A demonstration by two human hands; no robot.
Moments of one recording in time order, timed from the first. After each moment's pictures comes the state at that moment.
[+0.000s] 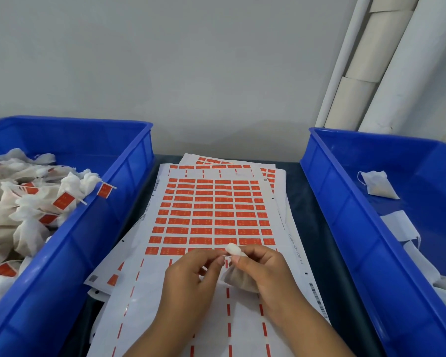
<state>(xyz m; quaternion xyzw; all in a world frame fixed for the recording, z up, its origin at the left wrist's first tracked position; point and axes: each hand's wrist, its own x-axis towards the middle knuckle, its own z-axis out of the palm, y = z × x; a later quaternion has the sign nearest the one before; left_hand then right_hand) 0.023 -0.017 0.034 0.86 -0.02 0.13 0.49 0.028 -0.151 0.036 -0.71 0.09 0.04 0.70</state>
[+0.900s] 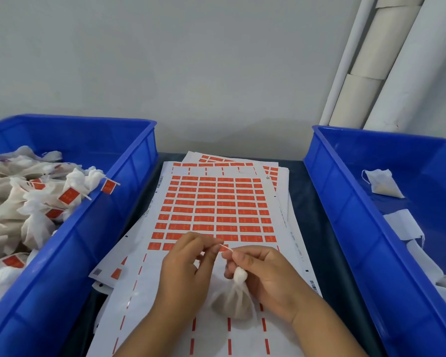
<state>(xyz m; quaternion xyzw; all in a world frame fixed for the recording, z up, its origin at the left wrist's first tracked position) 0.022 -0.012 0.046 0.86 -0.06 0.20 0.47 0.025 -0.164 0.047 -0.59 -0.04 0.19 0.79</state>
